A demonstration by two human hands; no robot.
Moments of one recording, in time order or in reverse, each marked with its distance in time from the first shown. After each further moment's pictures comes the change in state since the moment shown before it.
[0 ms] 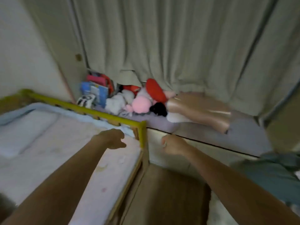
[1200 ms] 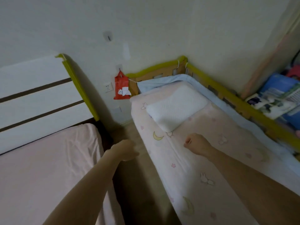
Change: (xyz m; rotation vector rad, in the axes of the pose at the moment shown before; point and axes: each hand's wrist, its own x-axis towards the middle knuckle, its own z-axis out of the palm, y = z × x) left_hand -0.169 -0.809 0.178 -0.550 -0.073 -0.693; right_hand 0.410 -0.775 0.222 0.001 -0.249 -0.319
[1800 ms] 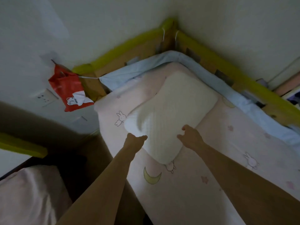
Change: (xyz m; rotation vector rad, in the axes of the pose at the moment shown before) left_hand 0.461 0.036 -0.052 -0.948 -0.145 -0.368; right_hand 0.407 0.018 0.029 0.311 -0.009 0.343
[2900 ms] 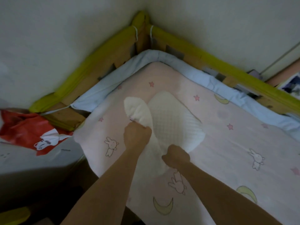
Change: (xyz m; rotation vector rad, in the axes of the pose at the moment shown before) left_hand 0.094 0.128 0.007 0.440 0.181 0.388; right_hand 0.055 -0.075 0.035 -0.046 -0.125 0.342
